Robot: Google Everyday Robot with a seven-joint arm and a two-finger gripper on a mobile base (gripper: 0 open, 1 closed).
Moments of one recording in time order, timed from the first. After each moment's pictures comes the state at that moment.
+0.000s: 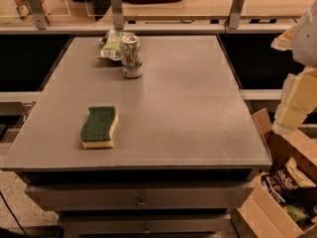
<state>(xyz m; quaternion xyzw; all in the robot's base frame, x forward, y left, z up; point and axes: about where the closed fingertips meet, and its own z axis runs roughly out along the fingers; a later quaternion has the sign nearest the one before) 0.438 -0.217 0.976 -0.60 0.78 -0.03 0.16</state>
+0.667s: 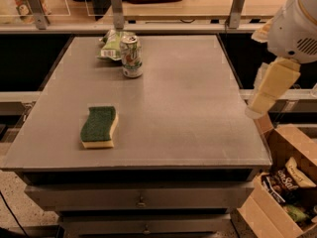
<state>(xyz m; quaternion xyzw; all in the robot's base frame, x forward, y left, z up) 0.478 -0.191 0.972 -0.60 0.77 -0.02 0.21</state>
